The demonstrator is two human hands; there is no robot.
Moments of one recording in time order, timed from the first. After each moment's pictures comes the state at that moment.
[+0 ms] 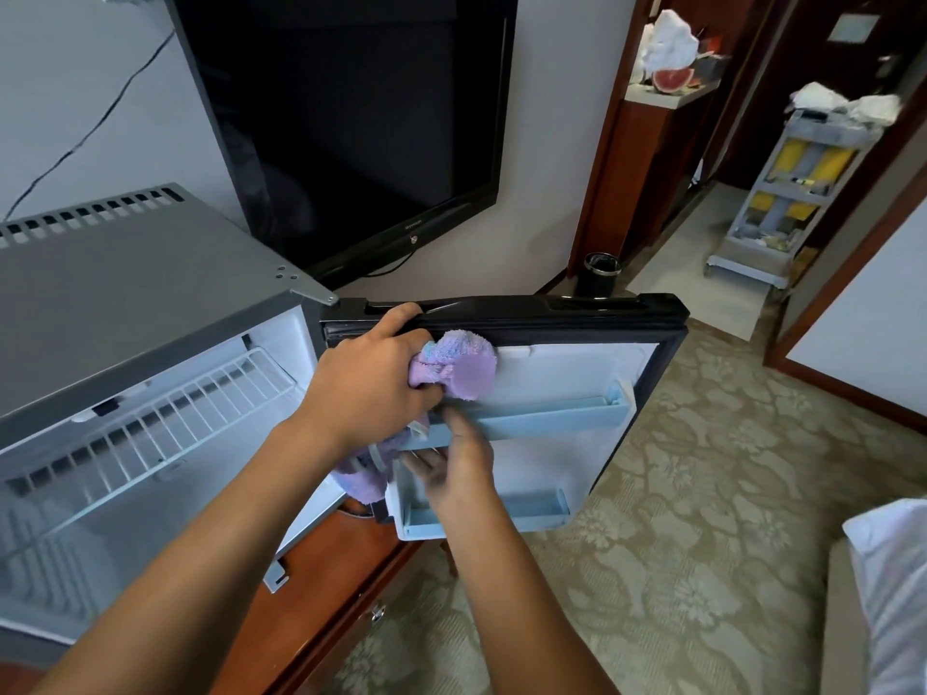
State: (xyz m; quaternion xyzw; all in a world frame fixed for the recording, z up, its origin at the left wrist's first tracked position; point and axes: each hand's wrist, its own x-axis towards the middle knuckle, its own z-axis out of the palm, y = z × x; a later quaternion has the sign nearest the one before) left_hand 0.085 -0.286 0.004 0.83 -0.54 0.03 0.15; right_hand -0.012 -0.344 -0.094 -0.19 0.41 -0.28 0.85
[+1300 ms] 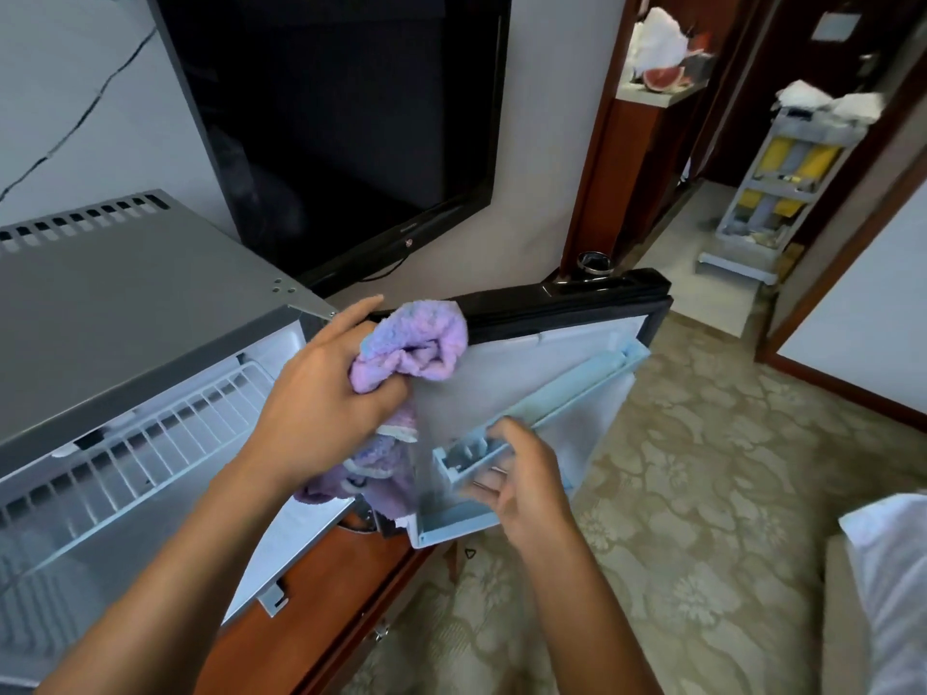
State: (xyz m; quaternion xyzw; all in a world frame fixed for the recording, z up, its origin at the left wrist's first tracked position) left_hand 0.106 -0.254 0.015 0.74 -0.54 -0.03 0.40; right_hand -0.057 -0.367 -0.069 -0.32 0.44 -0.26 0.80
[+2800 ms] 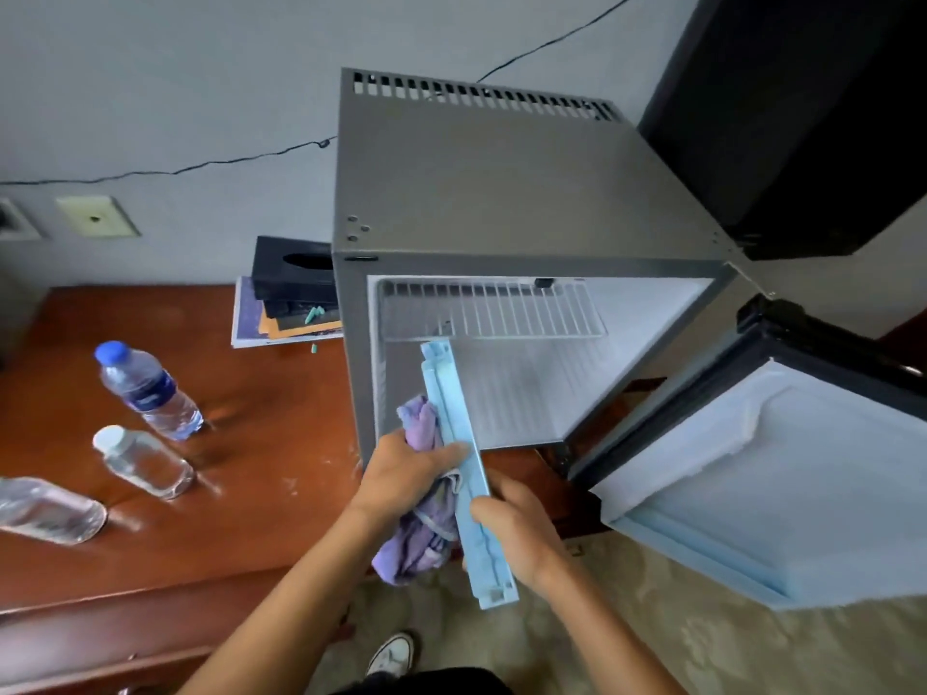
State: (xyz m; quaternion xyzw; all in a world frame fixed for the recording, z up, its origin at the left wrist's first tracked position) left_hand 0.101 -0.012 -0.158 0.70 0.13 -0.24 0.66; right_hand 0.025 -0.154 -0.138 -0.73 0.22 0.19 0.62
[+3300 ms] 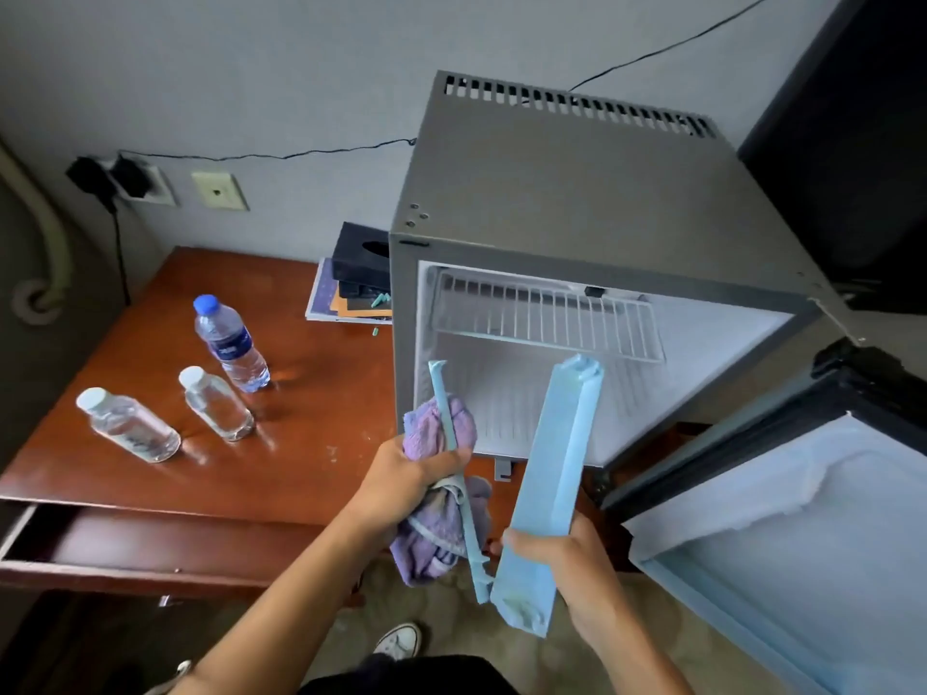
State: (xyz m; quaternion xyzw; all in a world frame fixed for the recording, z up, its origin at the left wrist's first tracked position) left_hand 0.067 -0.001 -0.149 0.62 0.16 -0.17 0.75; right_hand 0.007 -0.201 -0.143 -0.70 0.21 0.20 0.65
